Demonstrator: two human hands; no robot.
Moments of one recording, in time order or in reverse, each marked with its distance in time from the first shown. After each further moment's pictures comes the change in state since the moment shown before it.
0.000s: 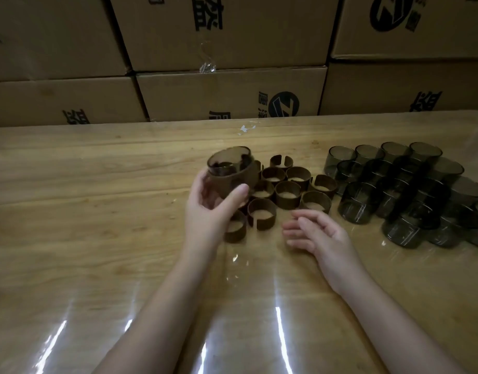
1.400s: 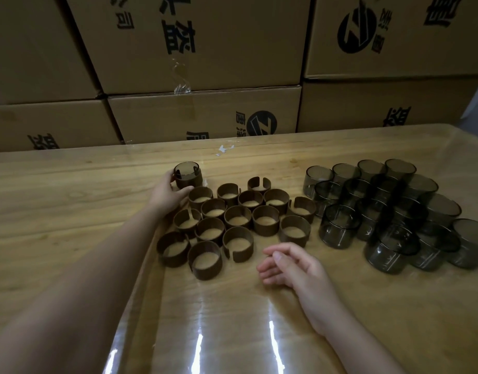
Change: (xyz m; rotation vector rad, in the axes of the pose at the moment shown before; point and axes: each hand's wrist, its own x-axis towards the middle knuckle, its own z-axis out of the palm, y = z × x) left_hand 0.199 -0.070 -0.029 0.818 -0.071 -0.145; right_hand 0.005 0.004 -0.002 -0.032 -0.048 0.059
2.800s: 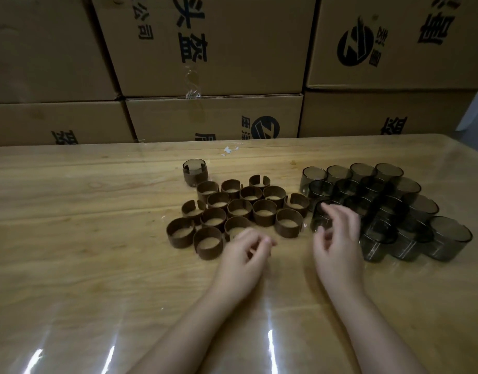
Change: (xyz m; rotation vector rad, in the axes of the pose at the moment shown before) left_hand -0.238 0.071 0.057 -0.271 -0.168 0.422; right_hand -0.003 -0.011 -0.044 -0.930 0.610 -0.456
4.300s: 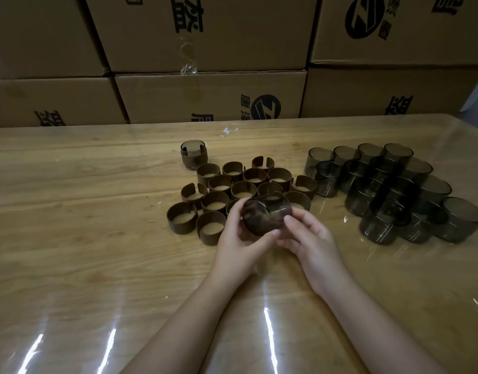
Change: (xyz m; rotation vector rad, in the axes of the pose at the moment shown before) left_hand 0.001 -0.027 -0.001 -0.431 0.061 -0.083; right_hand -0.019 -0.036 0.022 1.104 -0.418 0.522
